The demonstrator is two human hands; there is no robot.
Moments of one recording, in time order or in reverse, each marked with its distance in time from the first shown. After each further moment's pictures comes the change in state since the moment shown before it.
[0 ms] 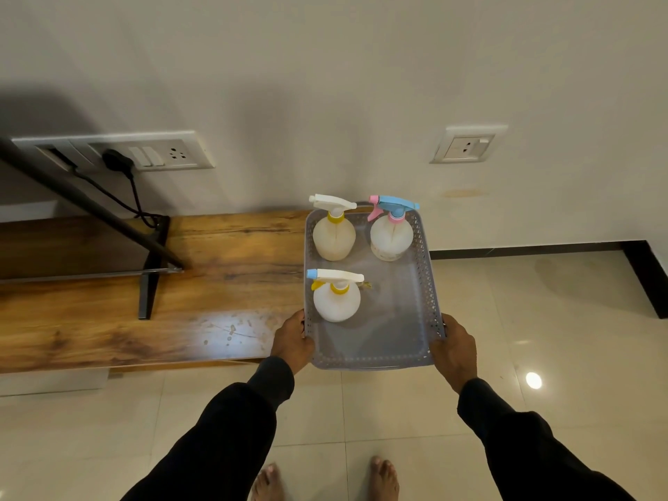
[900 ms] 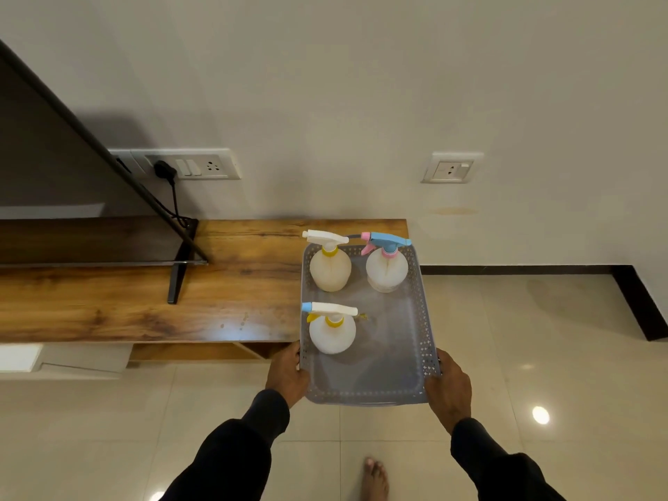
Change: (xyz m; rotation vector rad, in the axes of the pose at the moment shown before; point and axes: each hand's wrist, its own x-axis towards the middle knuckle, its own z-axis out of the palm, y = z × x) left_hand -0.096 -0.039 0.009 -0.099 0.064 0.023; right_hand -0.087 0.034 -0.025 0.019 -0.041 -0.012
